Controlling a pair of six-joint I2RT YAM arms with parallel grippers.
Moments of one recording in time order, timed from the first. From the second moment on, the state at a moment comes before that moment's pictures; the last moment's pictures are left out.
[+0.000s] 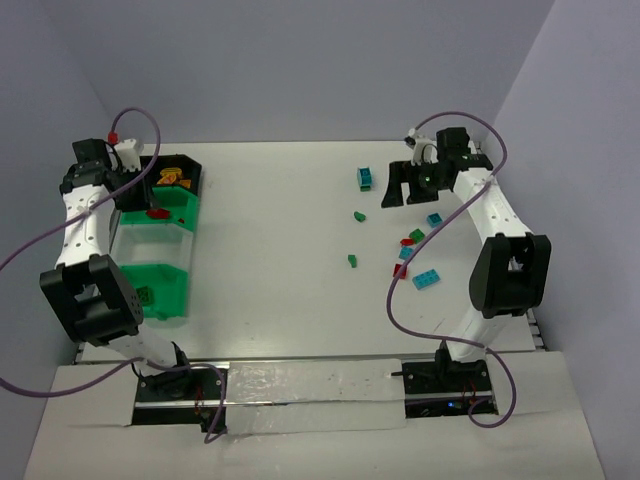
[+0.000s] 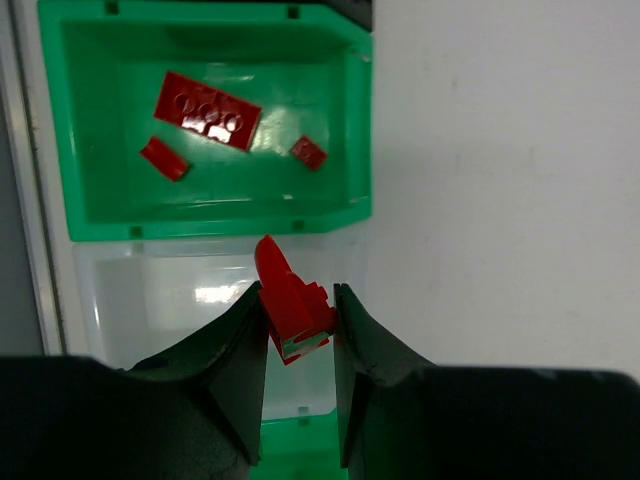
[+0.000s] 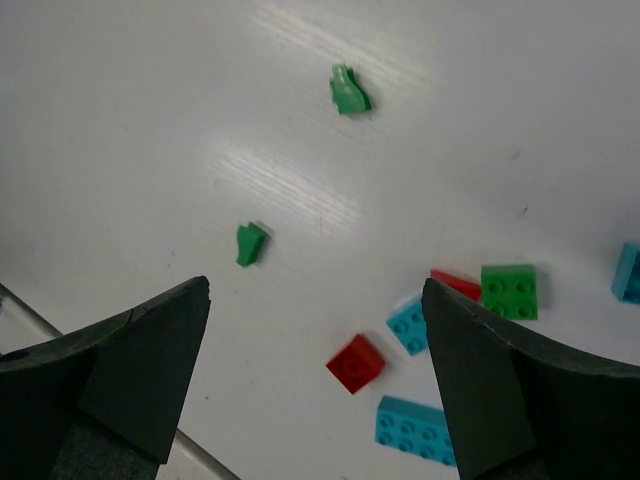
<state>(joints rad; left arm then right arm) 0.29 1.60 1.45 -0.75 0.32 0.17 0.02 1.70 1.50 -0.76 -0.55 -0.09</state>
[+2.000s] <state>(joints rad) 0.18 1.78 1.69 -0.69 0.47 0.23 0.22 1.63 1.10 -0.89 -0.22 -0.63</state>
